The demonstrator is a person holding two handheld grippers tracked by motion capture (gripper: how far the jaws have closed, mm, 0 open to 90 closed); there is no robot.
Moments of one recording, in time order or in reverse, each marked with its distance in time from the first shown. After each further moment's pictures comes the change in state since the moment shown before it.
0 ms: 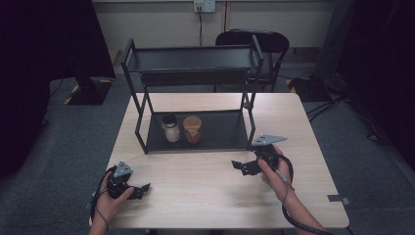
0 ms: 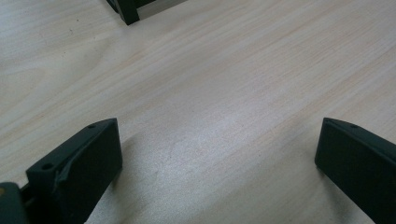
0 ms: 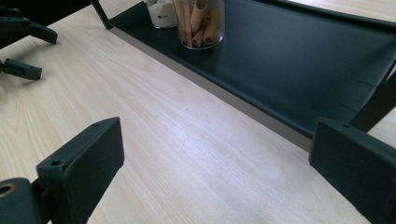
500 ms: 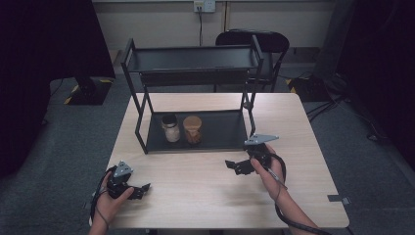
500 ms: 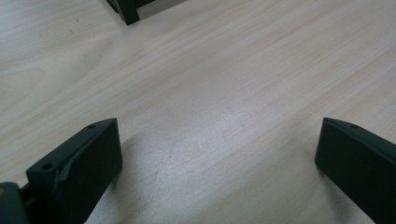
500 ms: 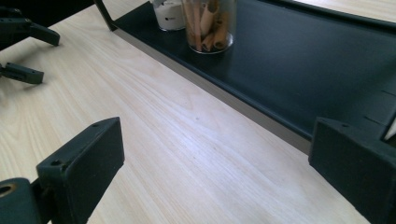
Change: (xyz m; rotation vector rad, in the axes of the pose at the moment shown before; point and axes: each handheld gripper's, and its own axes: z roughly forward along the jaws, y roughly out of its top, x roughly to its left) left arm 0.000 0.000 0.000 0.000 0.000 0.000; right arm 0.010 0.008 0.014 0.008 0.002 -0.006
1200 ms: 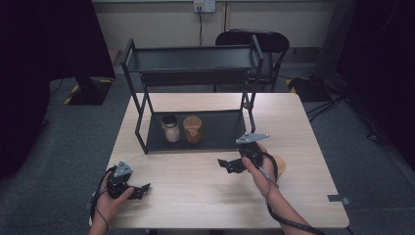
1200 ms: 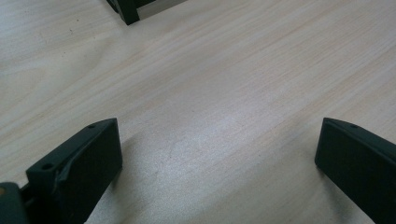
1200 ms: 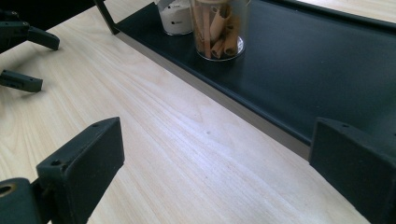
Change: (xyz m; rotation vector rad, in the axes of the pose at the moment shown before) left arm 0.000 0.000 0.000 0.000 0.000 0.000; right arm 0.012 0.010 0.020 0.006 0.003 0.000
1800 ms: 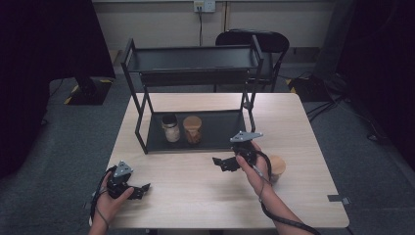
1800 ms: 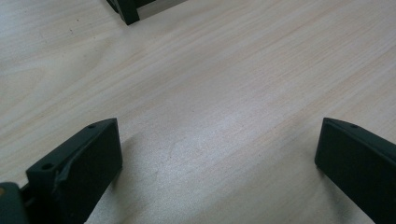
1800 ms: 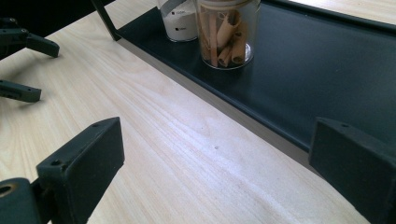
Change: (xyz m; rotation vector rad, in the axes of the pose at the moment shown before) left arm 0.000 0.000 0.000 0.000 0.000 0.000; right arm 0.006 0.006 0.016 -0.007 0.005 0.004
